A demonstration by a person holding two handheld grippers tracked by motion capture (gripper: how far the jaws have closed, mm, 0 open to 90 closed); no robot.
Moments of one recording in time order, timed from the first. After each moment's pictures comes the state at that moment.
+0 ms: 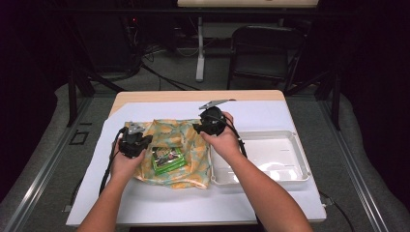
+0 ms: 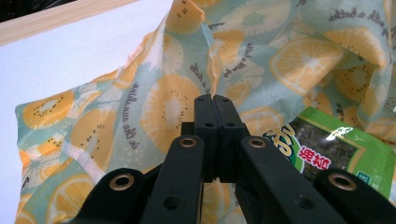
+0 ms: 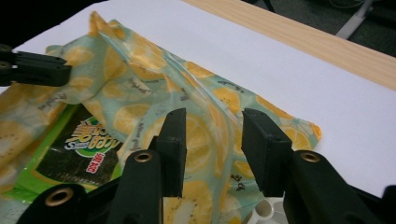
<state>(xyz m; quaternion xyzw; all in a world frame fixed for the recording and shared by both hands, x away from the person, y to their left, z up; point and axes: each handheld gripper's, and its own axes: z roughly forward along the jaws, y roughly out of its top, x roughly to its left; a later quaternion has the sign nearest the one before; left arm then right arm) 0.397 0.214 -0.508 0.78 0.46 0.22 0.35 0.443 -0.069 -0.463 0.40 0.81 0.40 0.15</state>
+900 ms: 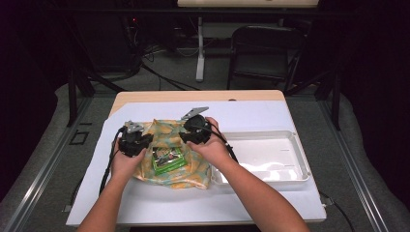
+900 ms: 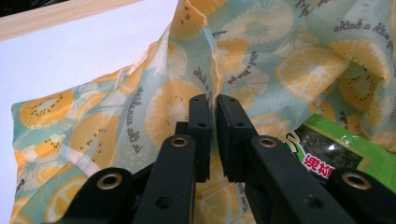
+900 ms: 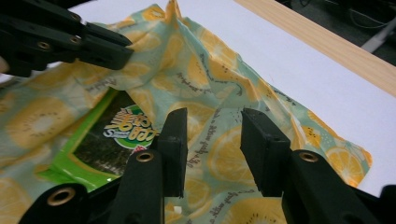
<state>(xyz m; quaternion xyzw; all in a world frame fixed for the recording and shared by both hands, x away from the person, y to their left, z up) 0.400 0.215 -0.510 0.78 0.47 0.22 0.36 0.419 -0.026 -0.466 0.33 0.85 0.38 0.17</state>
